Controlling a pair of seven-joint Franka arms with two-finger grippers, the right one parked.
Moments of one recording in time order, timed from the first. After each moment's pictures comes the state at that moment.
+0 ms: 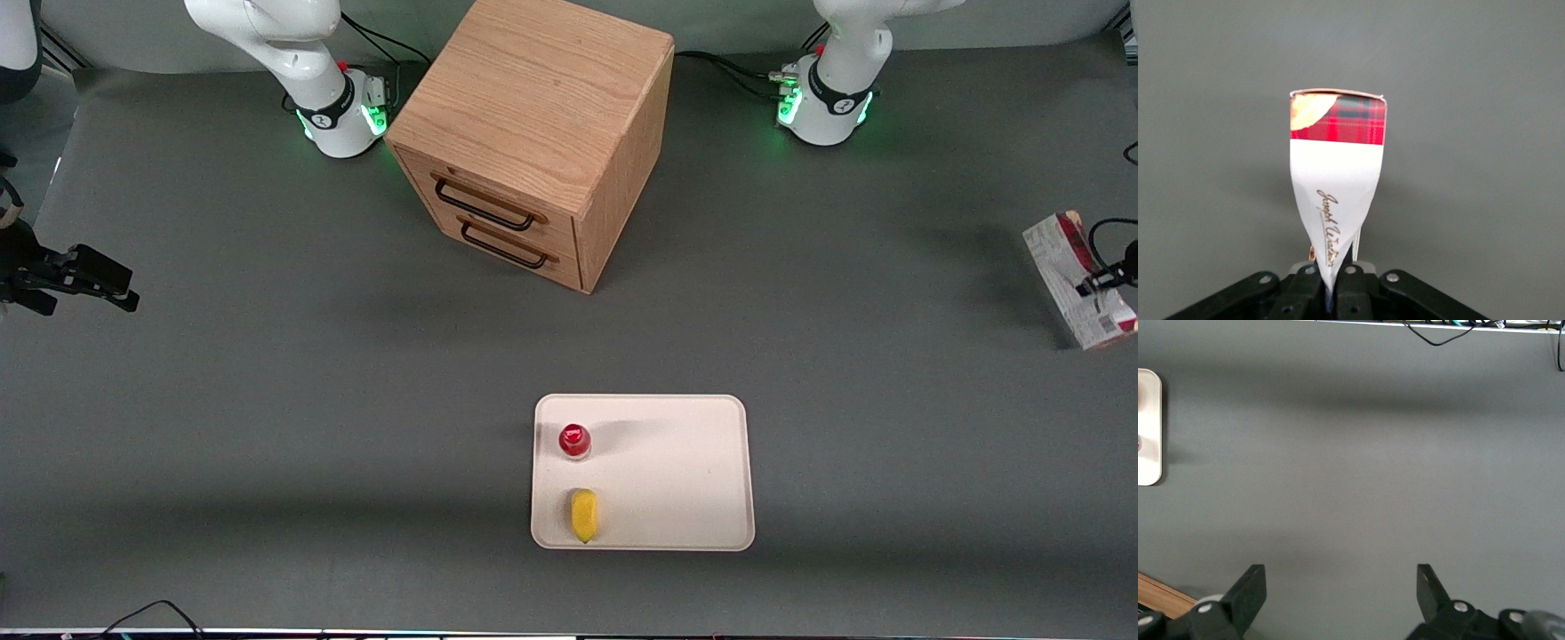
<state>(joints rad) 0.01 0.36 0.60 -2.02 -0.29 2.31 0.45</state>
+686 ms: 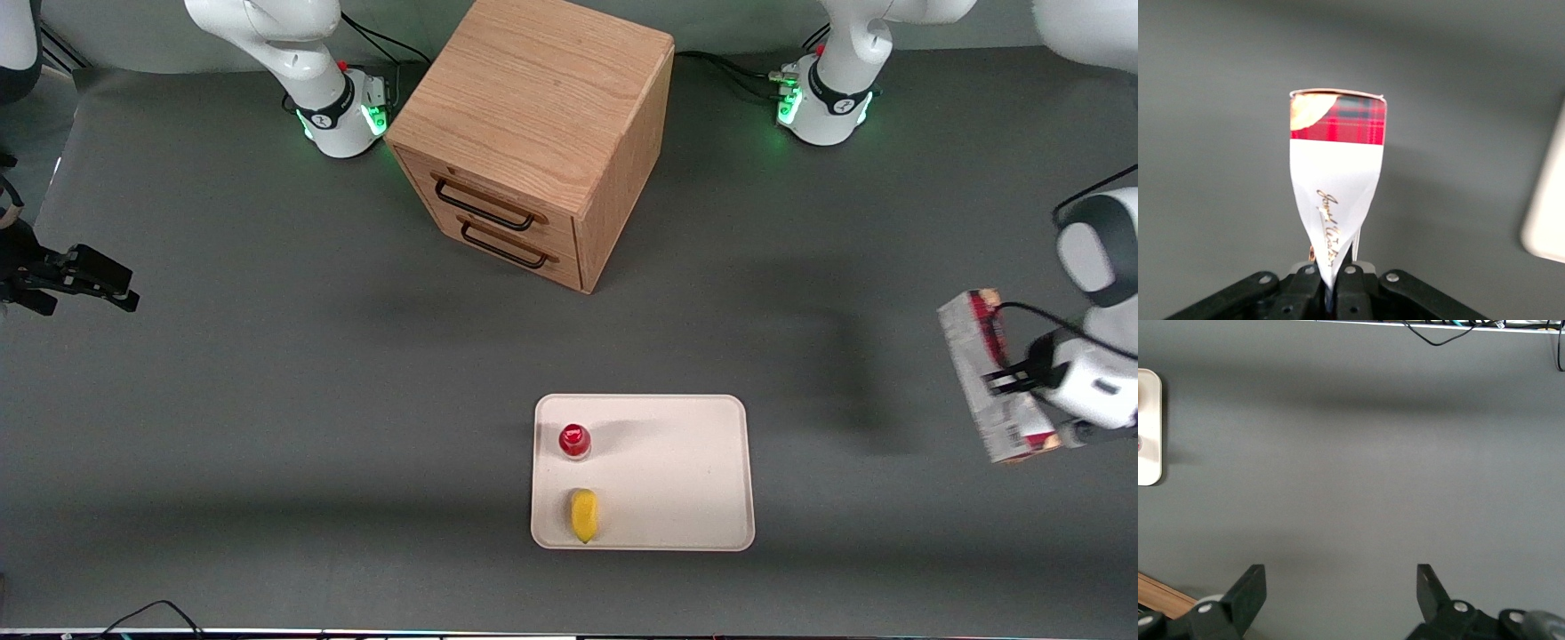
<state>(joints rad) -0.33 0.40 0.36 -1.56 -0.08 1.94 -0.20</state>
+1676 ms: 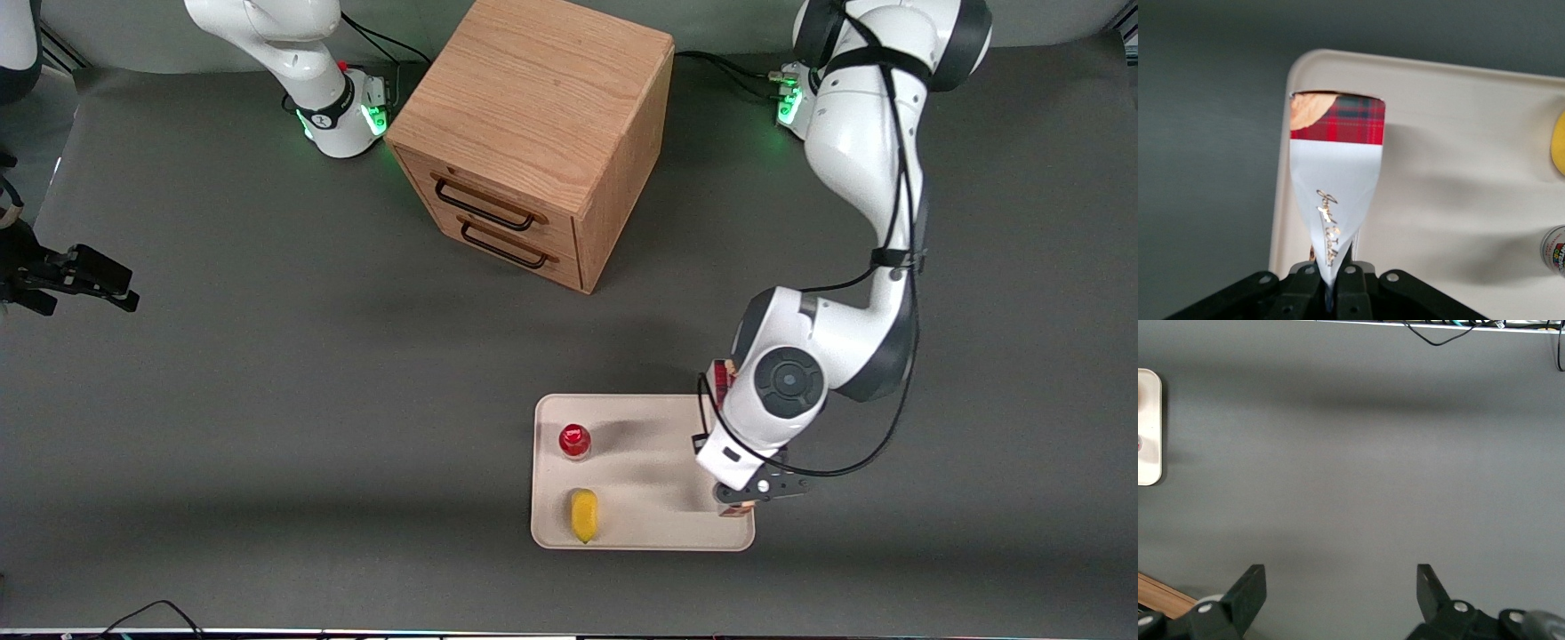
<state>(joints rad) -0.50 0.89 0.13 -1.12 -0.07 2.07 -0.51</state>
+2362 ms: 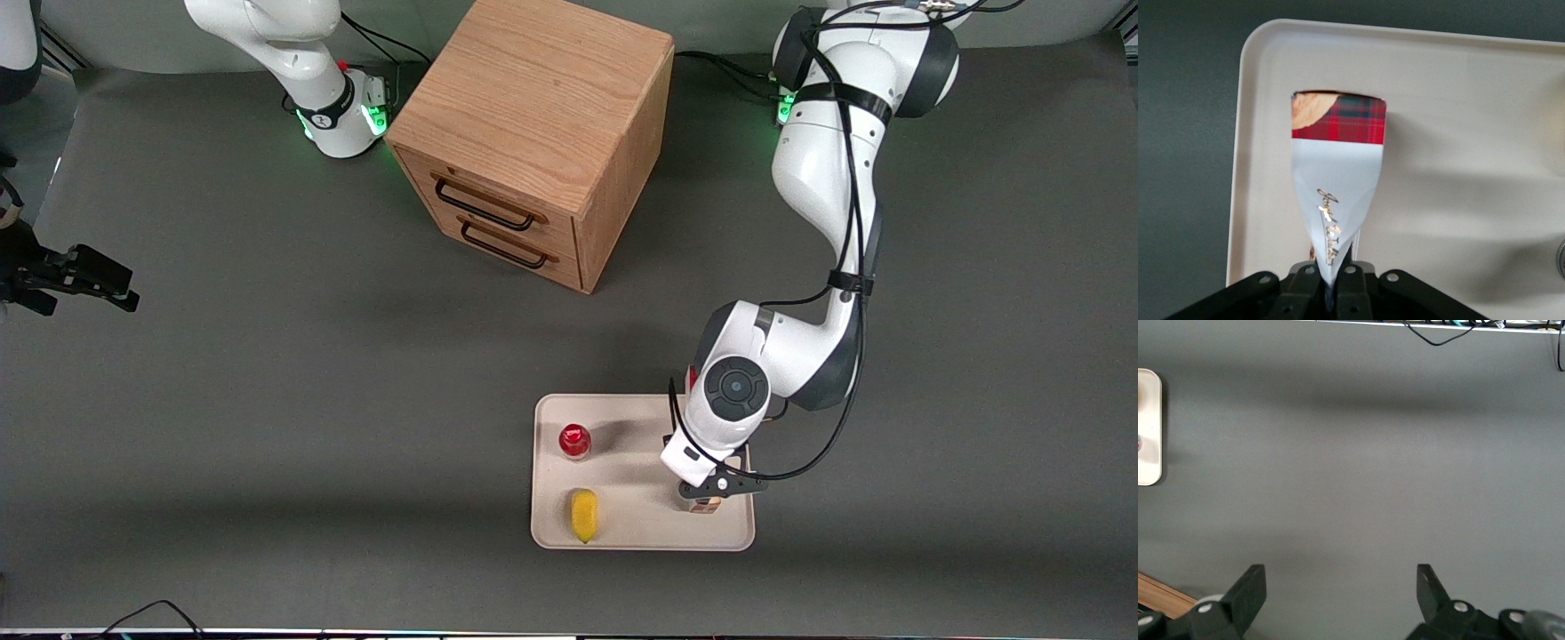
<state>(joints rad) -0.52 0.97 0.13 -1.07 -0.05 2.09 -0.53</state>
